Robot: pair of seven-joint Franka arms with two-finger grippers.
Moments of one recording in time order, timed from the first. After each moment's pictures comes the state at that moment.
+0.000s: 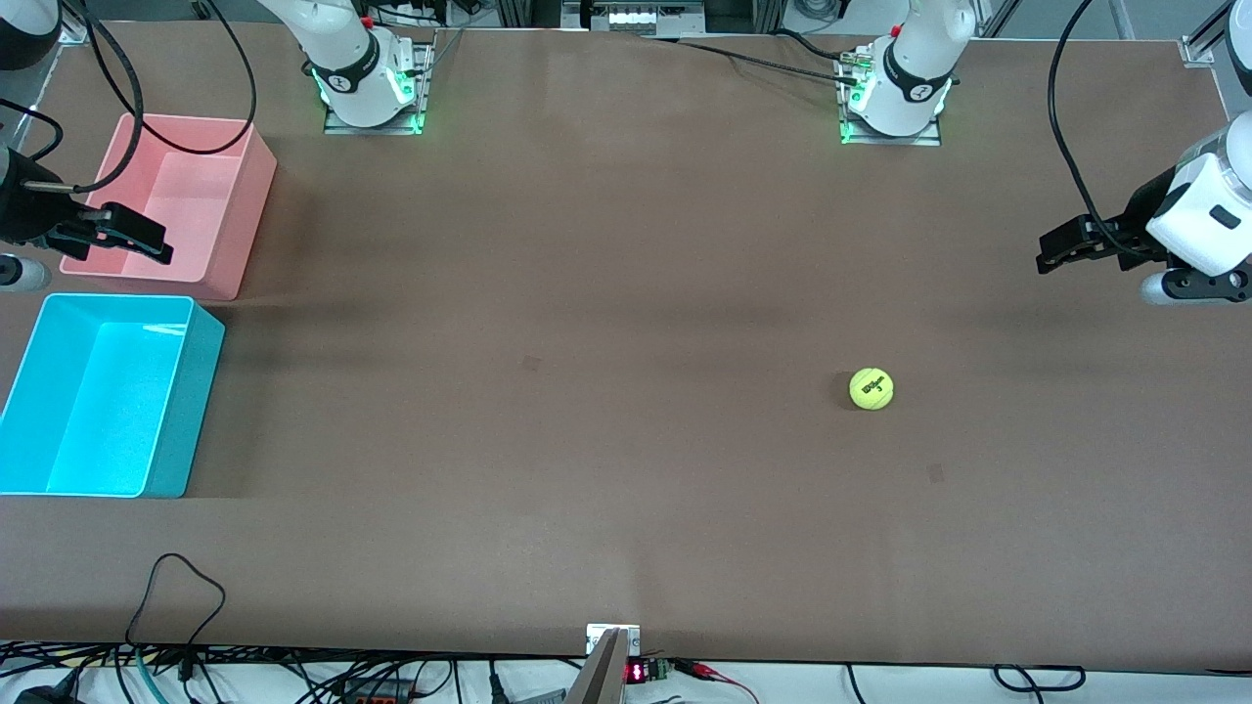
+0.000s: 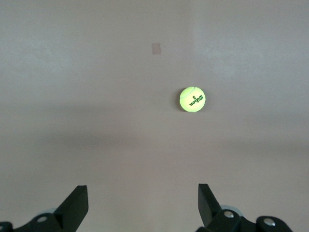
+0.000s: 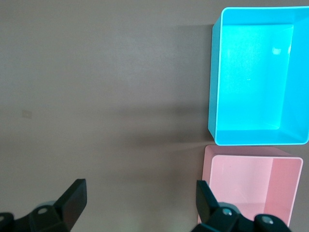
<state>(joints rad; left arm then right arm) 0.09 0.04 -0.10 -1.63 -0.01 1.59 -0.07 0.00 0.06 -0.02 -1.58 -0.01 1.58 0.01</state>
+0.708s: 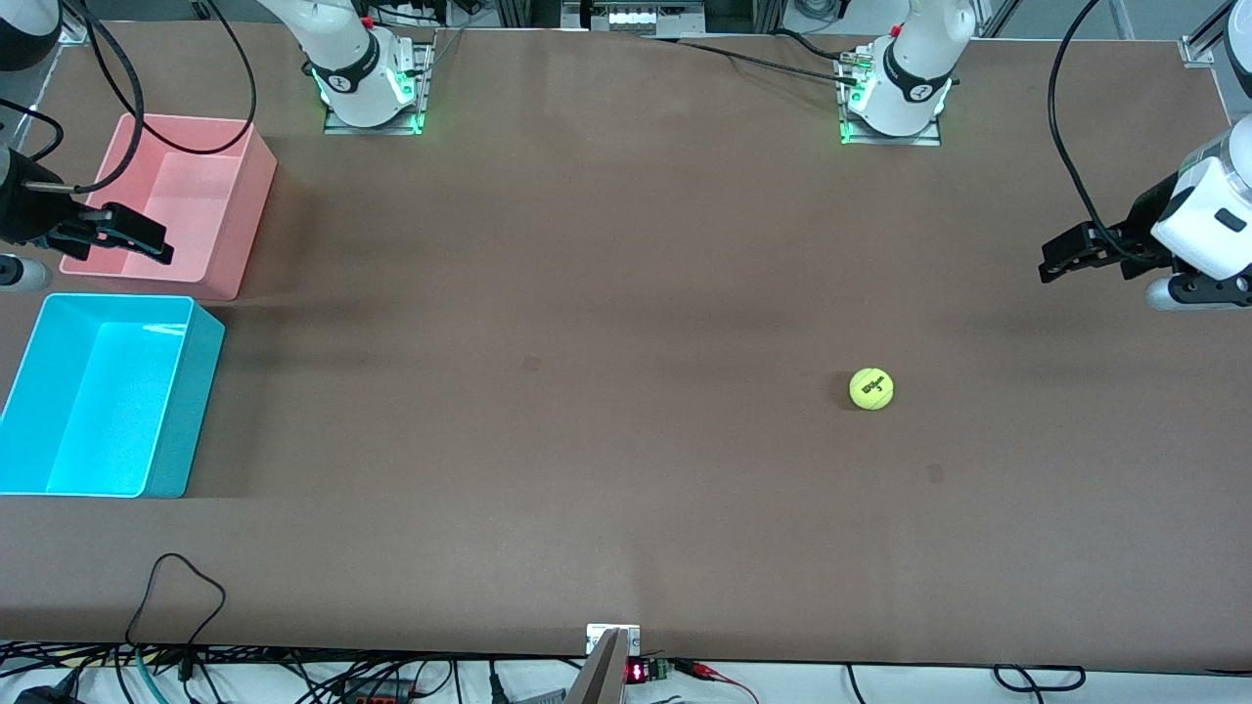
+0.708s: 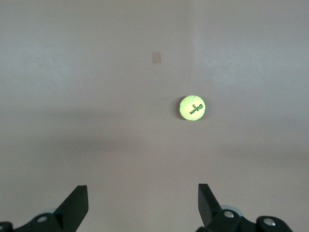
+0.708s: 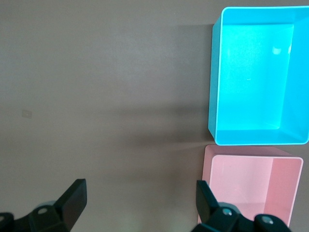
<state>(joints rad) 0.09 0.05 -0.10 -1.64 -0.01 1.63 -0.07 0.00 0.06 -0.02 -1.58 -0.01 1.58 0.01</state>
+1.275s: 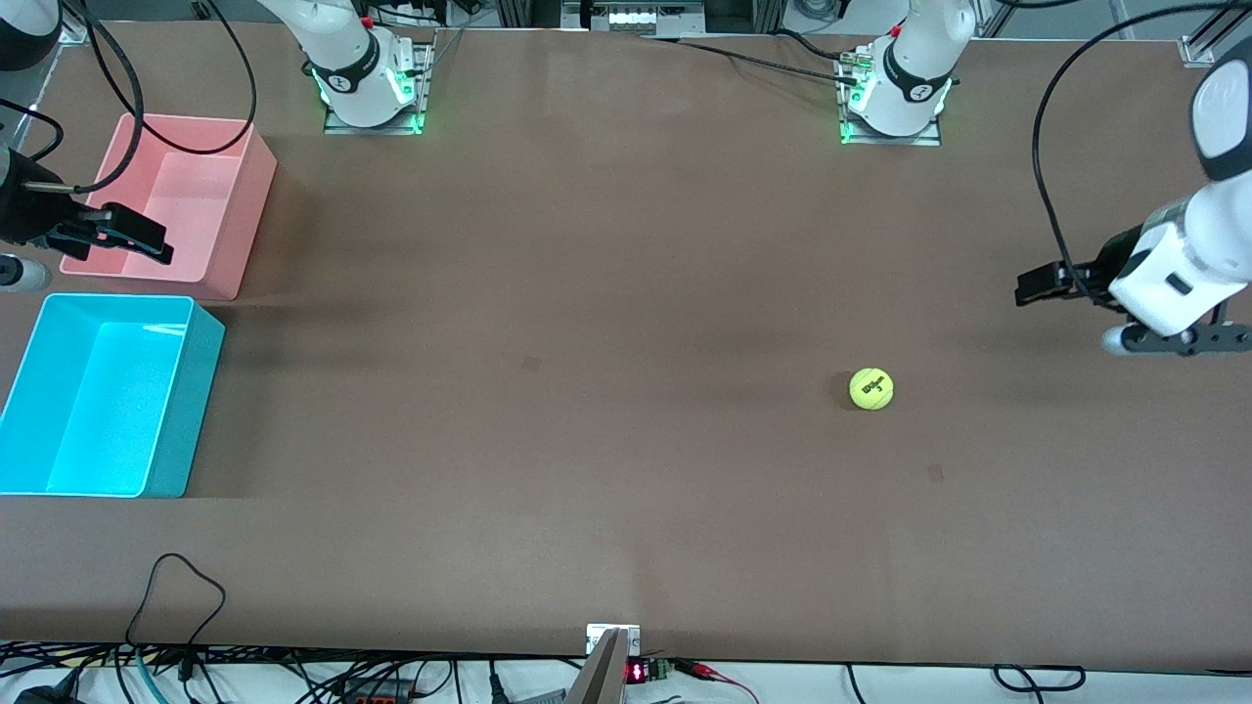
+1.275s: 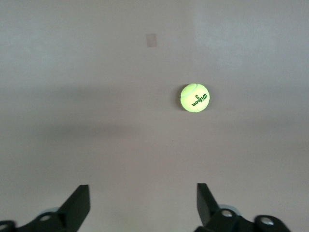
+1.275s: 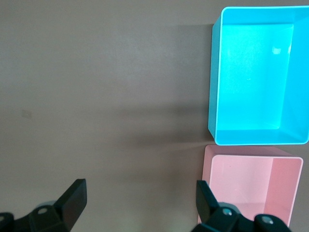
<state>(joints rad) 0.09 0.20 -0.10 -1.60 -0.01 1.61 0.01 0.00 0.06 -0.02 -1.58 -0.01 1.58 0.01</state>
